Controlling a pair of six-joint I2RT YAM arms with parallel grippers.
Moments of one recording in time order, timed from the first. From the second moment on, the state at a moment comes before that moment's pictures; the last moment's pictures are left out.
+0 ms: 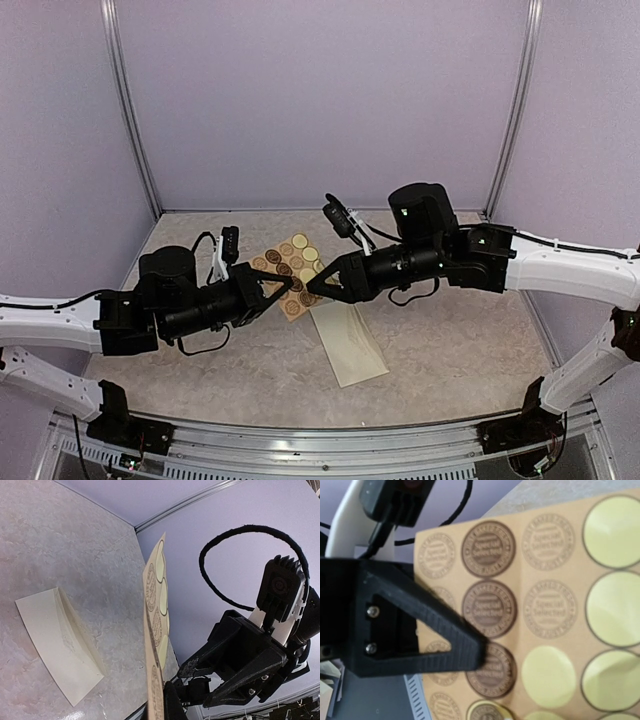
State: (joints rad) left arm -1.13 1.10 0.71 0.21 -0.18 -1.08; right arm 1.03 1.43 1.21 -0.22 -0.37 0.47
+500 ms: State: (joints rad) left arm -1.13 1.10 0.71 0.22 -0.18 -1.08; right arm 1.03 1.45 1.21 -0.22 -0.37 0.47
